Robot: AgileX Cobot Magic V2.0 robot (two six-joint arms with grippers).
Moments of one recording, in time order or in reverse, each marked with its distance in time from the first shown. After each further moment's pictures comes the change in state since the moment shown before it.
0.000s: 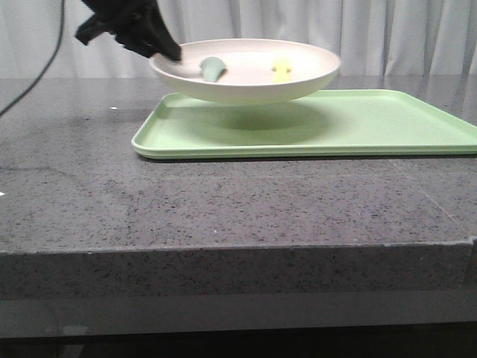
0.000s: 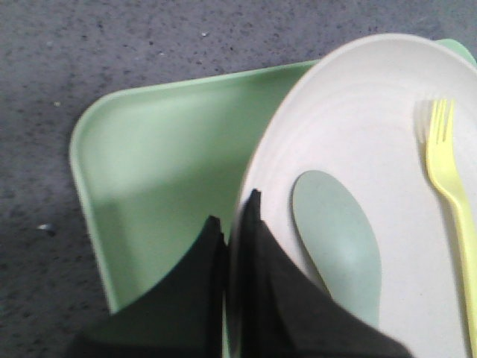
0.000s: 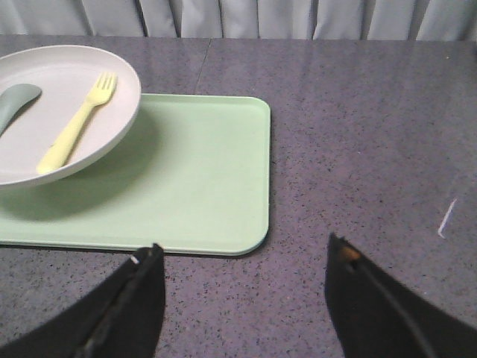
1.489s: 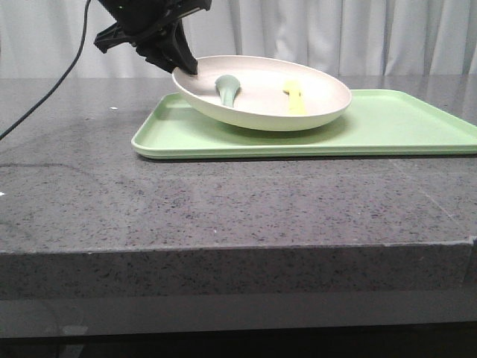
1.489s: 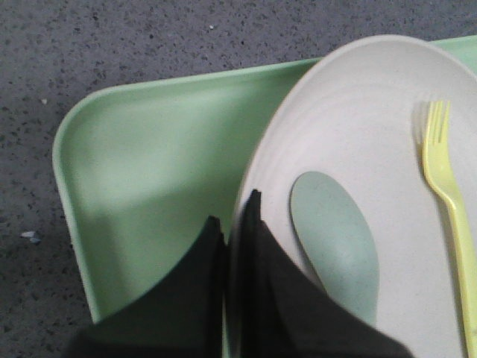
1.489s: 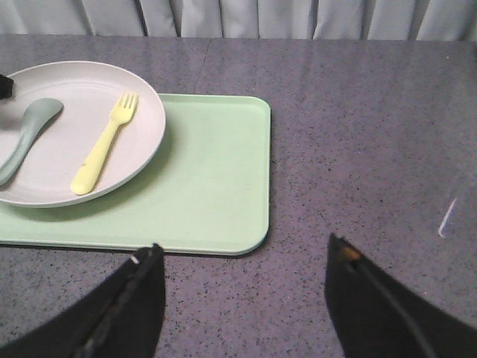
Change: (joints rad) left arm -0.079 0.018 0.000 0.176 -0.078 -0.138; right arm 0.000 0.000 0.000 0.000 0.000 0.000
